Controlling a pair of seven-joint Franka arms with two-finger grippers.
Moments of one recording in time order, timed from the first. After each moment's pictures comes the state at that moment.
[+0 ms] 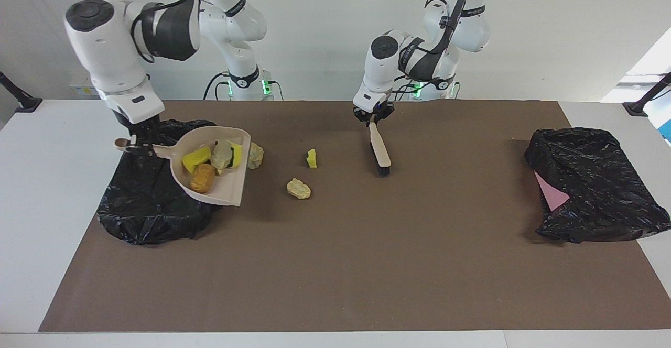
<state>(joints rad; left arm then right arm) -0.85 -0.12 -0.01 -2.47 -0.11 2.26 -0.87 -0.17 0.04 0.00 -1.76 -0.13 1.88 -1.76</state>
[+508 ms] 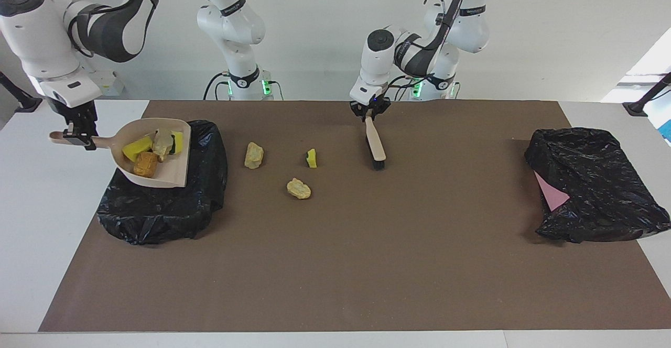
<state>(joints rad) -0.87 -0.14 0.01 -2.49 -0.11 2.30 -0.89 -0.36 -0.03 0.00 -1.91 -0.24 2.09 -2.08</state>
